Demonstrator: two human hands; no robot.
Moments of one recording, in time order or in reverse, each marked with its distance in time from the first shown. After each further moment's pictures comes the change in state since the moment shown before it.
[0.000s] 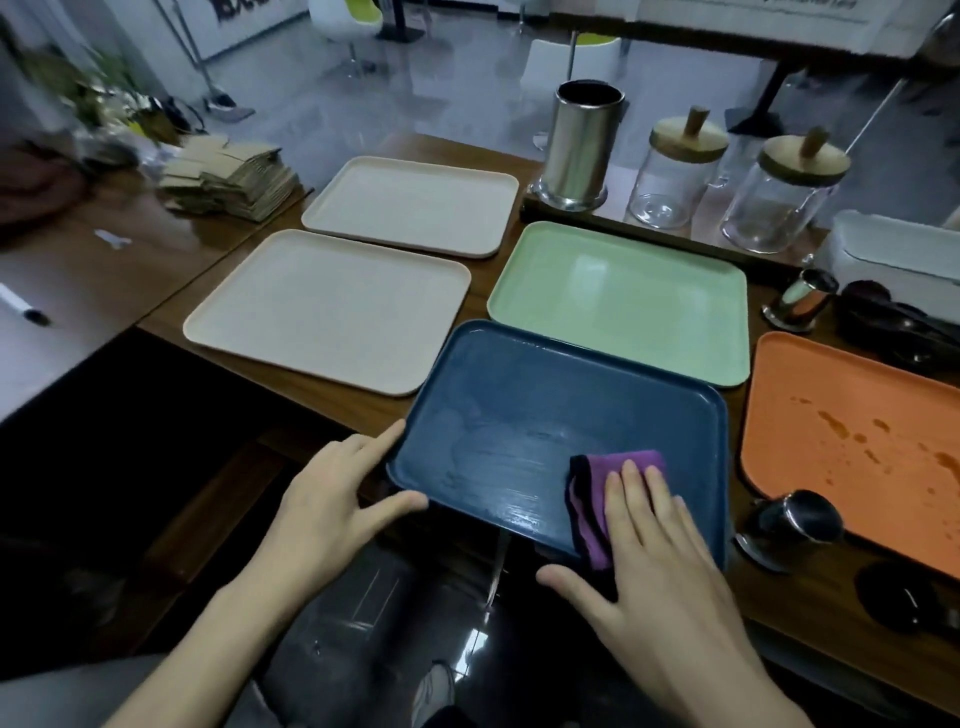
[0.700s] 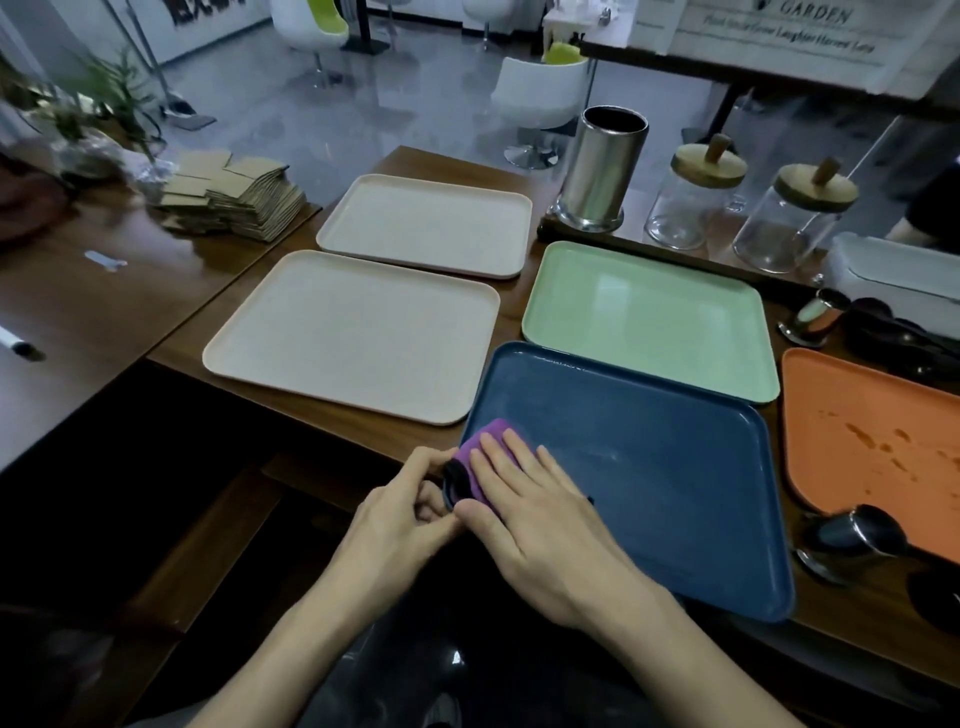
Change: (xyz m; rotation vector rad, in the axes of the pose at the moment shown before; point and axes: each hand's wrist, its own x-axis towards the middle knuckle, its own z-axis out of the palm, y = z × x) left_hand 0.016 -0.013 -0.006 -0.536 -0.155 -0.089; right_hand 0.076 -0.119 -0.007 0.196 0.035 -0.330
